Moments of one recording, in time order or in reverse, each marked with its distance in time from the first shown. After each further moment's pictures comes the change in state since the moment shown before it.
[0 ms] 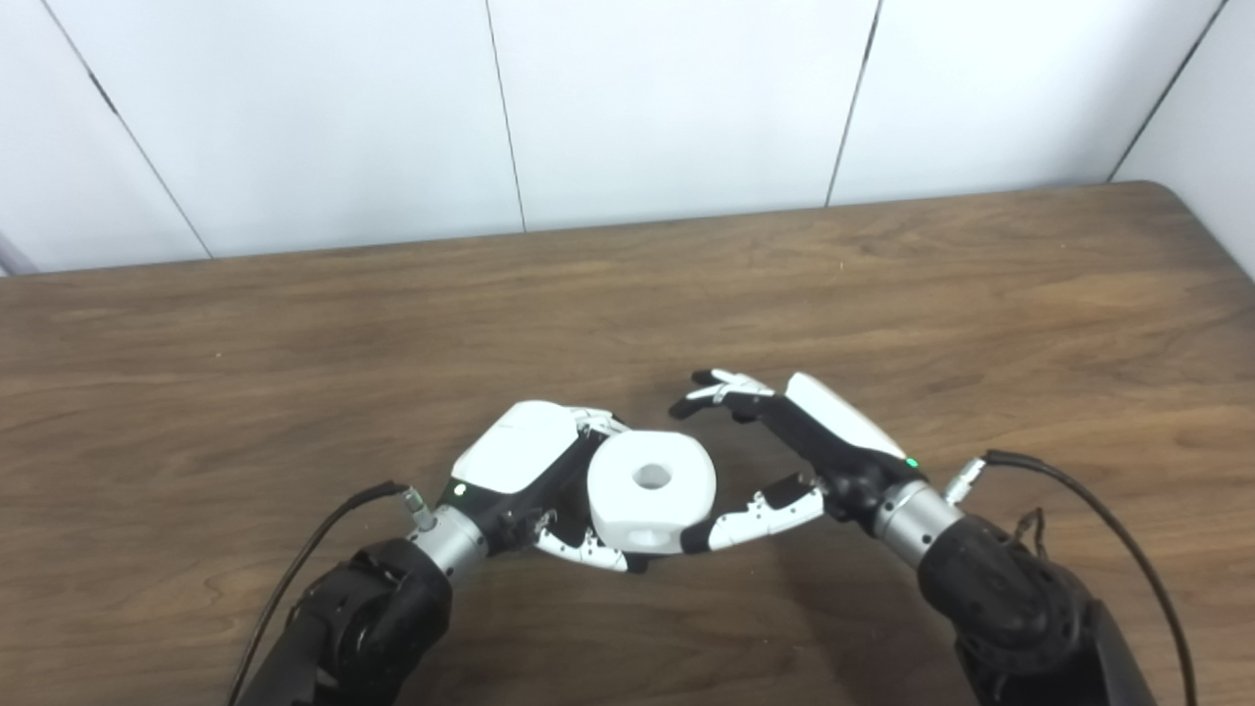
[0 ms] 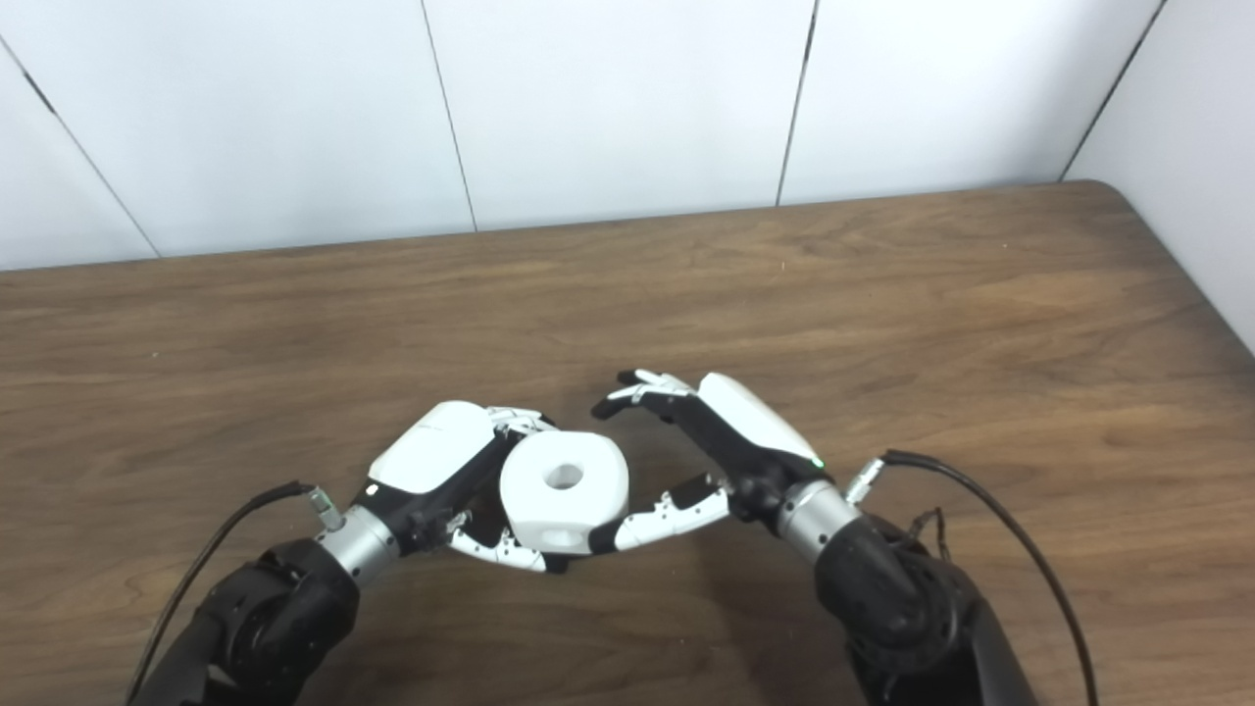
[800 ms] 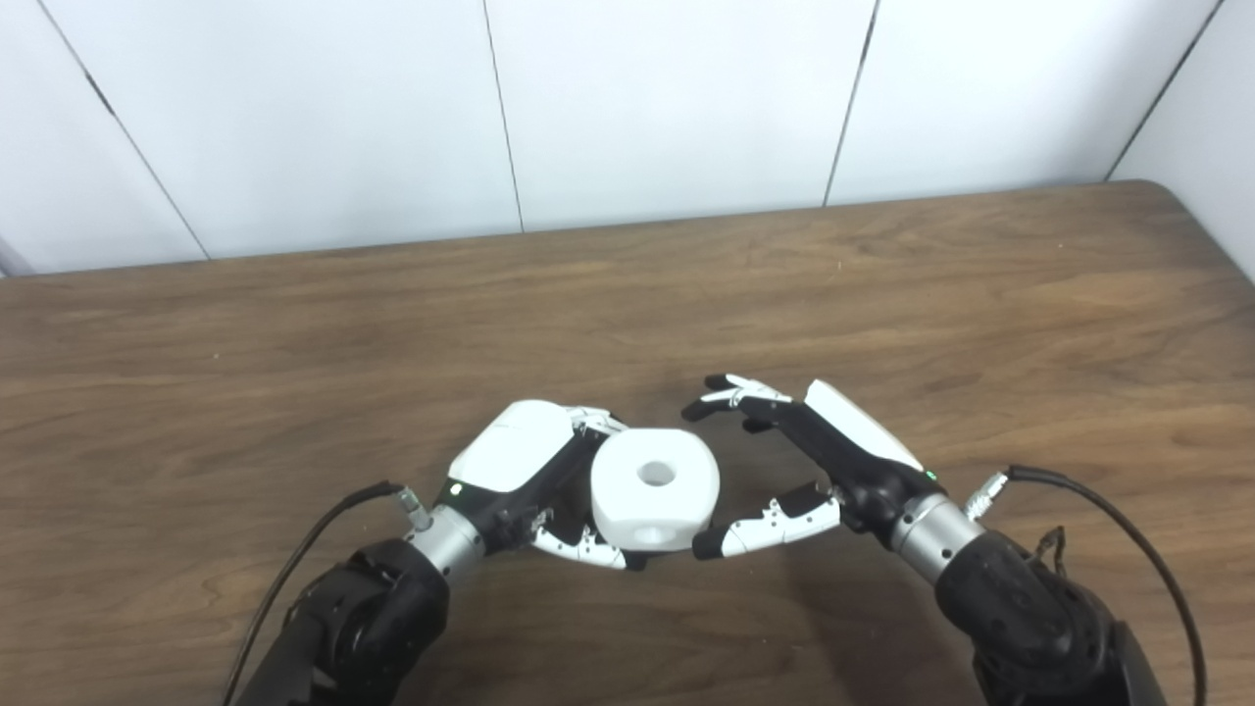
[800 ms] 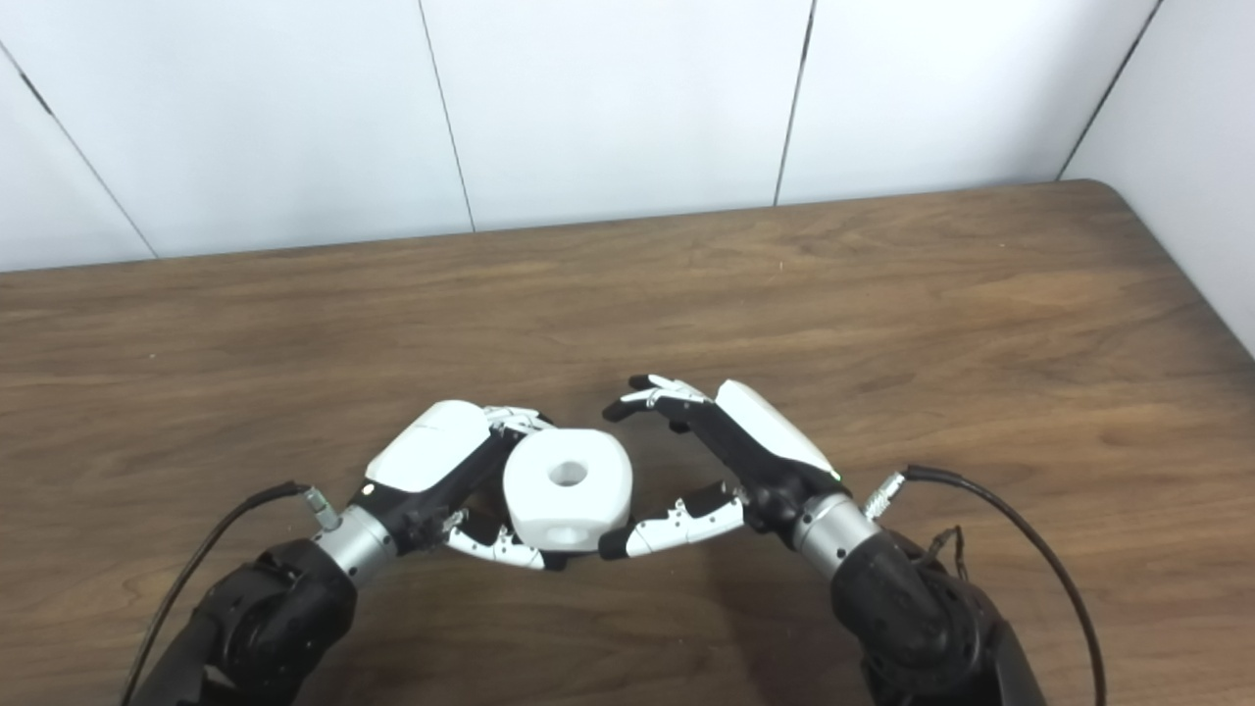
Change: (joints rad) left arm 0.000 0.000 0.031 -0.012 -0.060 0.038 -0.024; right arm 0.032 0.009 -0.017 -0.026 0.024 0.000 -0.001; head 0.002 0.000
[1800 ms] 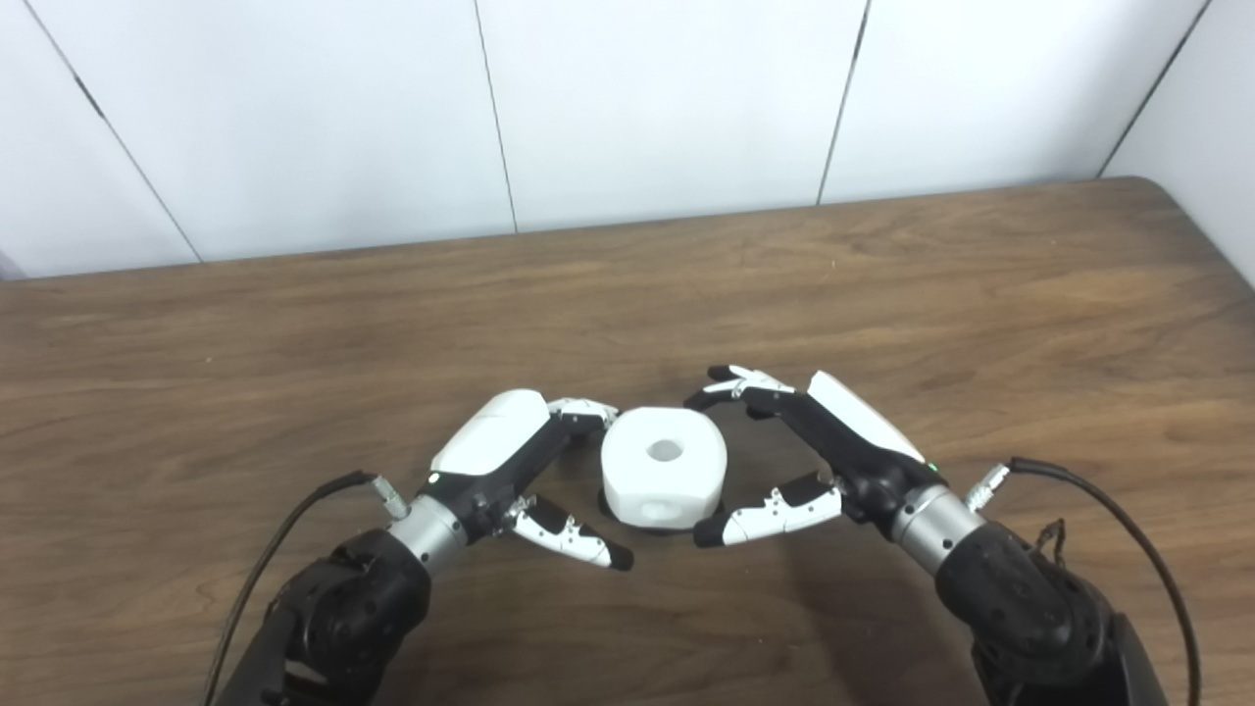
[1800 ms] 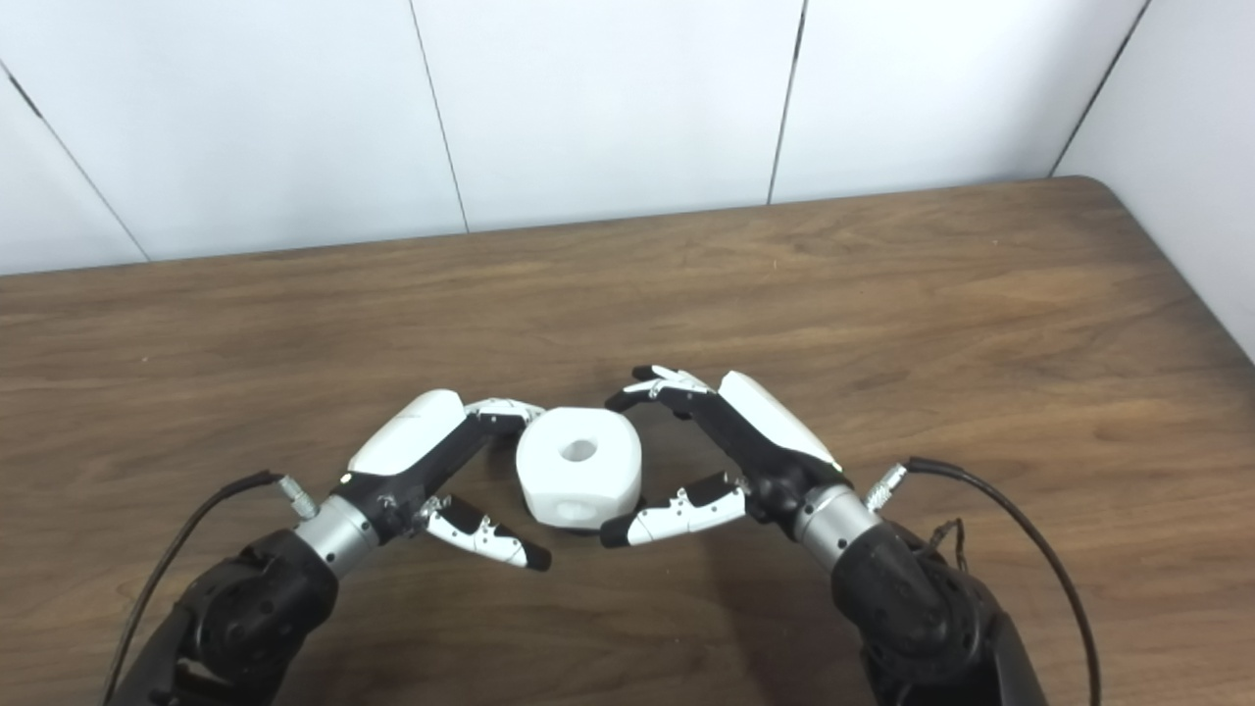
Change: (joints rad) left arm 0.001 0.008 0.033 0.004 -0.101 0.011 0.000; right arm -0.010 0.009 -0.018 0.010 0.000 0.000 0.008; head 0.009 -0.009
